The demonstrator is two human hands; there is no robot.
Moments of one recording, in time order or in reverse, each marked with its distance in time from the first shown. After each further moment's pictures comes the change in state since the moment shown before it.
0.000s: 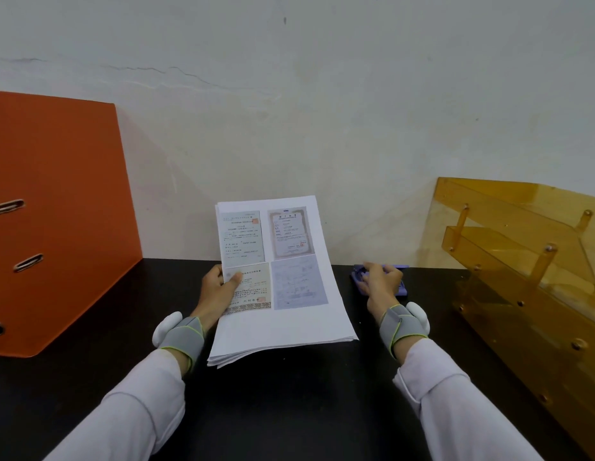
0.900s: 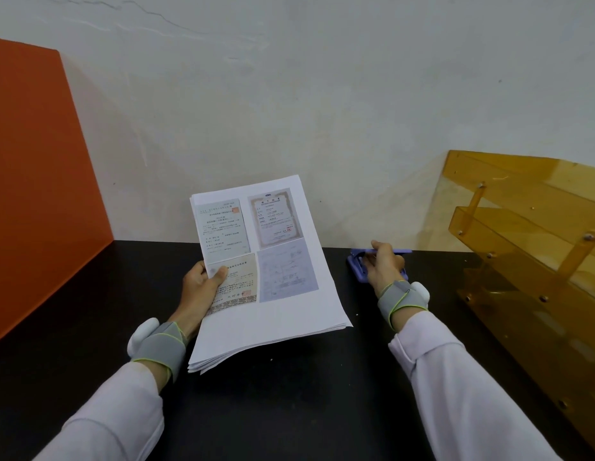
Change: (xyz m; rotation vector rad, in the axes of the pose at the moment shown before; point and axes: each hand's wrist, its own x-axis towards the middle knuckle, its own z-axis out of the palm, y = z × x) left_hand 0.013 -0.029 0.011 -0.122 0.011 -0.071; right_hand 0.060 0.003 0.009 0.238 0.048 0.124
